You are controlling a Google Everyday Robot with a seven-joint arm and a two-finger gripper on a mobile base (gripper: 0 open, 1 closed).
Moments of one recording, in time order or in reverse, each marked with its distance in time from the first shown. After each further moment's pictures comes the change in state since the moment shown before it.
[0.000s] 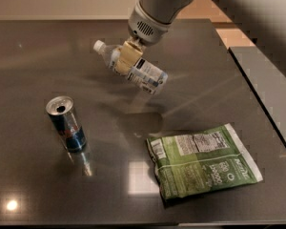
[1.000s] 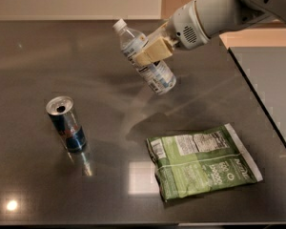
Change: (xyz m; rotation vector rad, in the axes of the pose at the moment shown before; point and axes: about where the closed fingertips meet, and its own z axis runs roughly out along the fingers) arm 0.025 -0.009 -0.048 -0.013 -0.422 0.005
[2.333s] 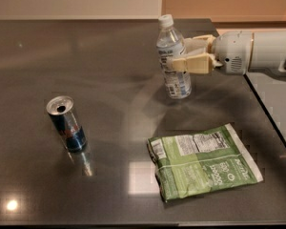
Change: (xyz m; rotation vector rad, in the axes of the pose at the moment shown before) arm 0.049 -0.012 -0.066 0.048 -0.416 -0.004
